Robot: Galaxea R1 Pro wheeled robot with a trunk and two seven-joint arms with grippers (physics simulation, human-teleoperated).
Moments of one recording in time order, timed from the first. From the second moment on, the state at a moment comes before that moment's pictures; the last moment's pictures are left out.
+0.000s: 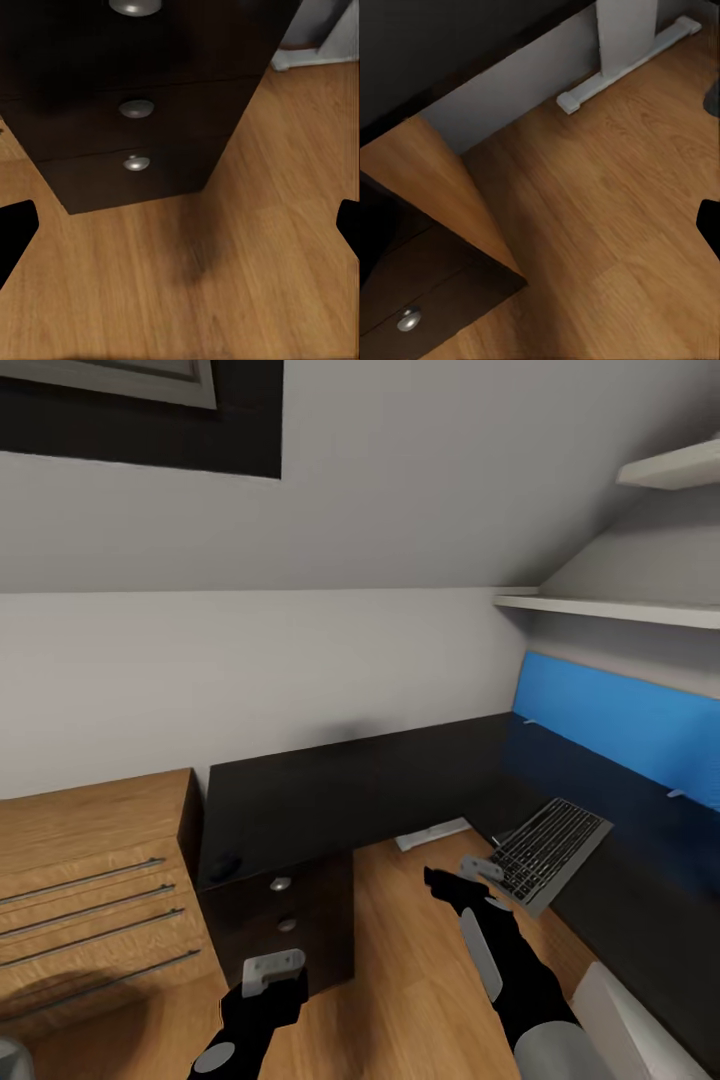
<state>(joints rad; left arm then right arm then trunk) 0.00 -0.01 -0.41 -1.56 0.43 0.46 0.57 -0.52 0.13 -0.06 -0.94 -0.20 0.36 -0.15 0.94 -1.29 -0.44</state>
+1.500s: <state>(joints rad) 0.00 -0.01 -0.42 -1.57 0.43 0.46 0.64 -0.52 0.14 -0.04 -0.80 -0.25 0.20 -0.15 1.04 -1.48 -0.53</state>
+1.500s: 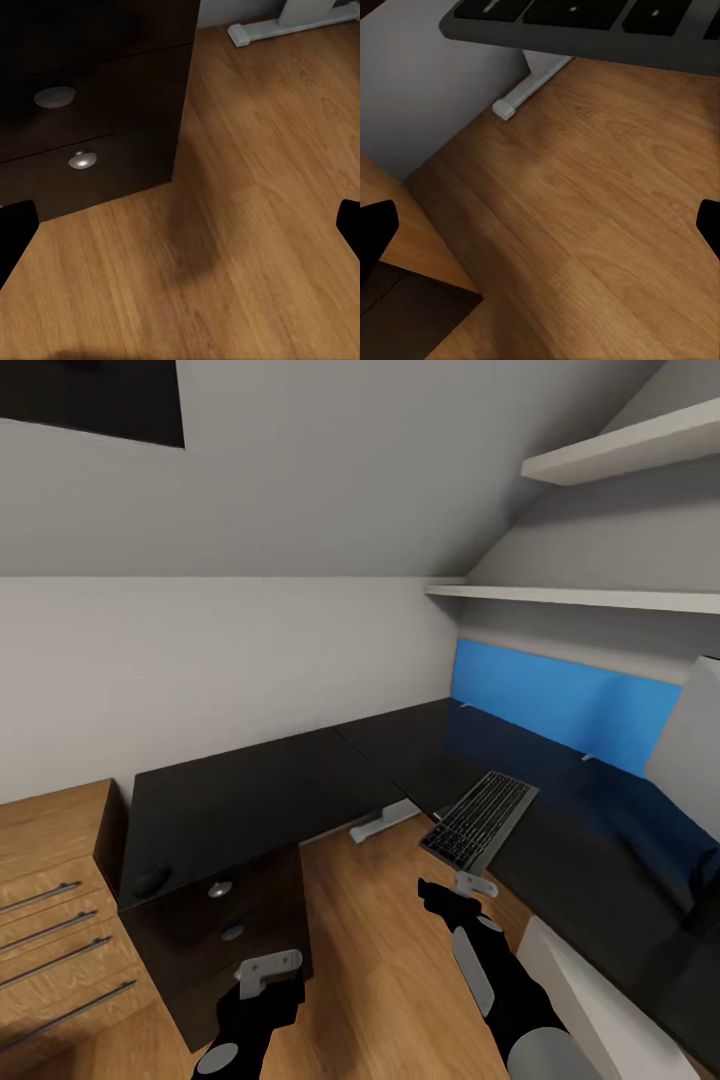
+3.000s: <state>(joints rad) 0.00 0.00 -0.42 -1.56 0.44 0.46 0.64 -0.52 0.14 -0.04 -0.80 -0.25 0.19 -0.15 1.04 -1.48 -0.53</state>
